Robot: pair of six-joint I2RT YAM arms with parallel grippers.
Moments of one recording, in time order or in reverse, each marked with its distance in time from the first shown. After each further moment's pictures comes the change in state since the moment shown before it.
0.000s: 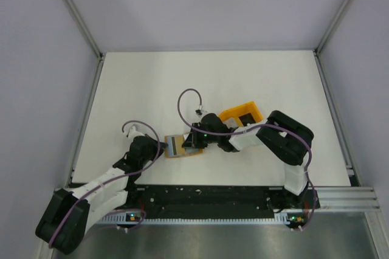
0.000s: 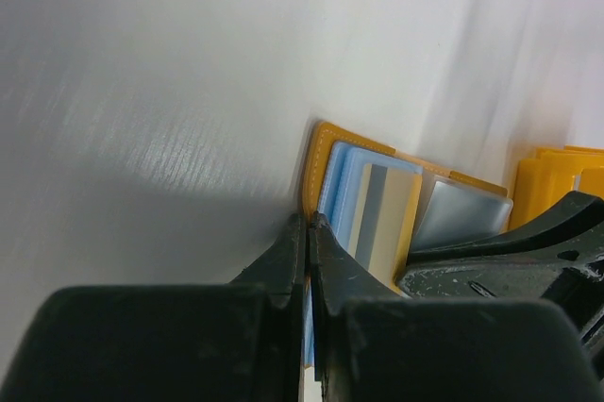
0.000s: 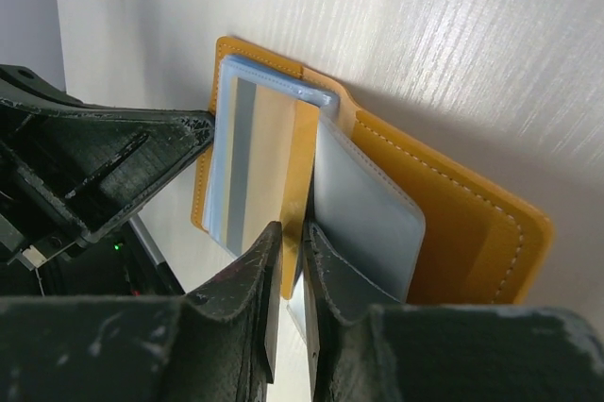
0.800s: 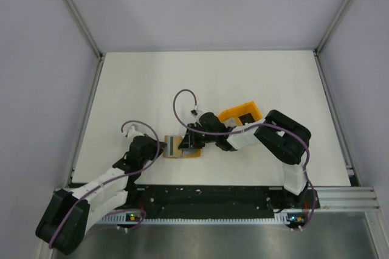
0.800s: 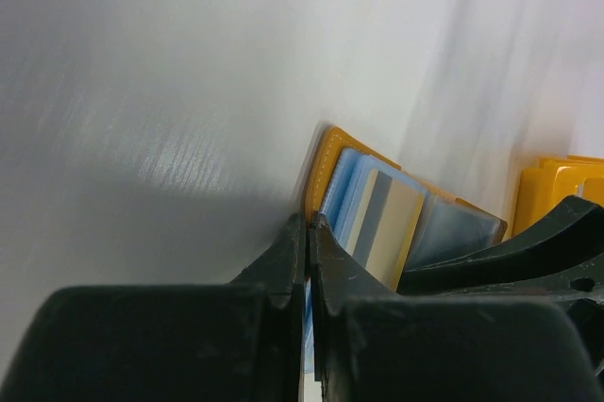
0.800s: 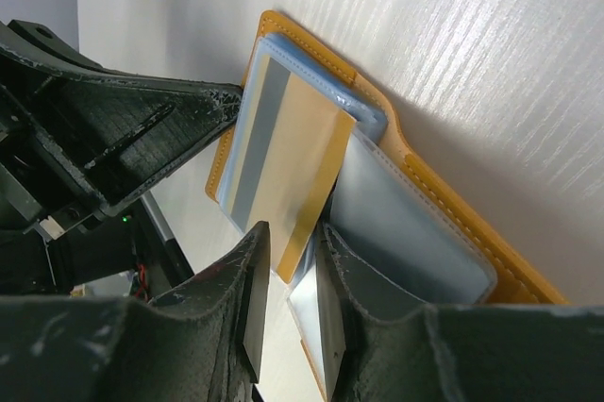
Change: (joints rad) left arm 0.003 0.000 0.000 -0.001 -0.016 0.004; right arm 0.004 0.023 0.028 0.026 -0.086 -0.042
